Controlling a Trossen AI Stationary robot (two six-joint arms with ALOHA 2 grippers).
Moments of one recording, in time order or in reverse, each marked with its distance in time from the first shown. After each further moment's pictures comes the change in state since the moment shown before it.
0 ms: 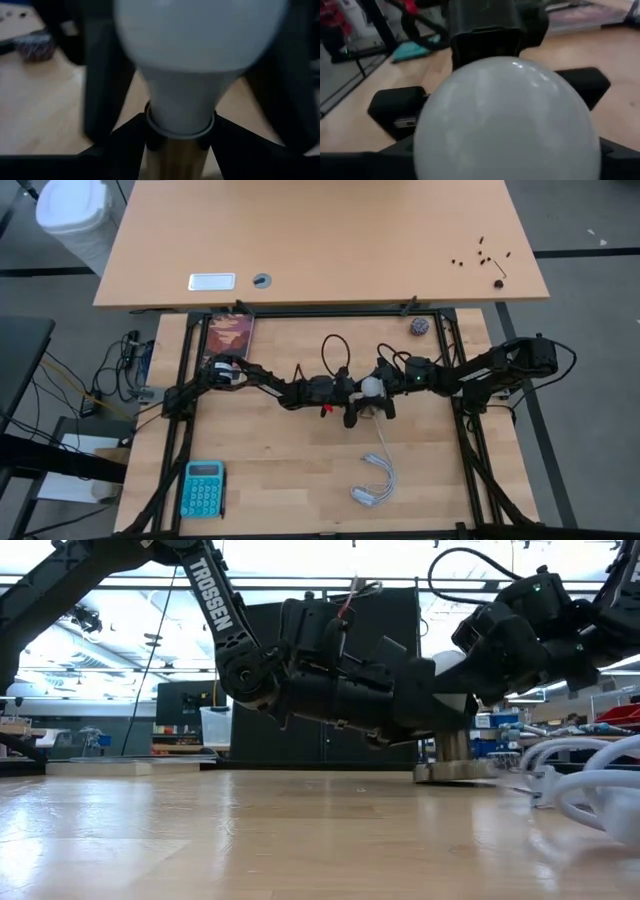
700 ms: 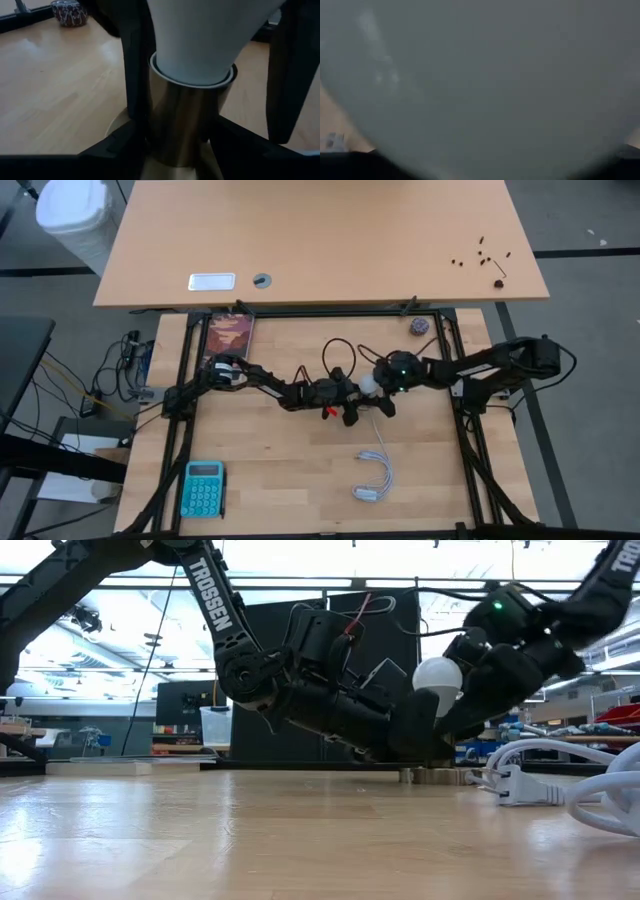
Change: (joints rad) left arm 0.000 0.000 -0.002 -0.136 -0.154 -0.017; right arm -0.053 -0.035 0.130 -0.518 -0.054 -0.051
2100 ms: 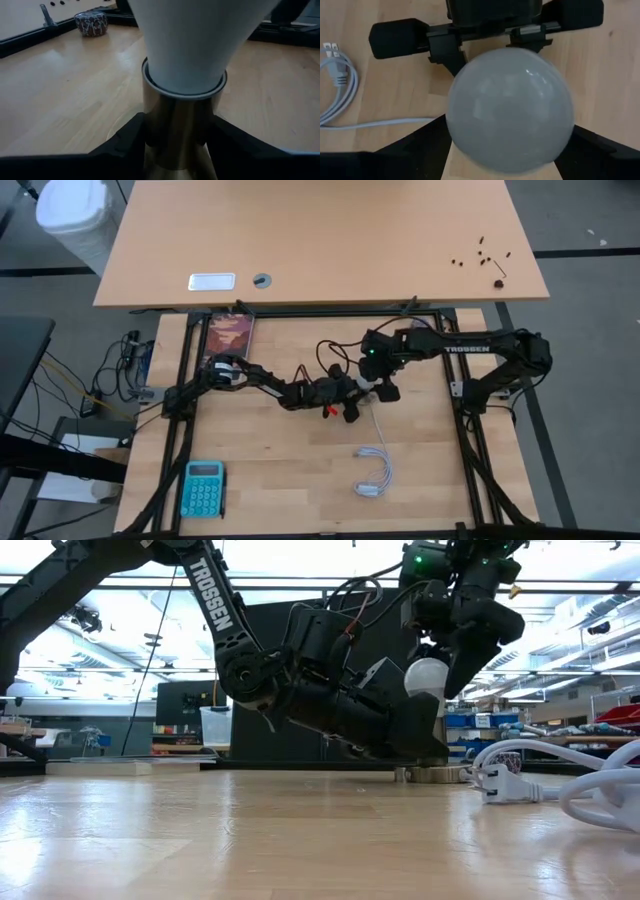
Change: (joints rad) left arm 0.002 0.000 0.001 0.008 -0.071 0.040; right arm 0.006 0.089 0.716 -1.193 0.140 -0.458
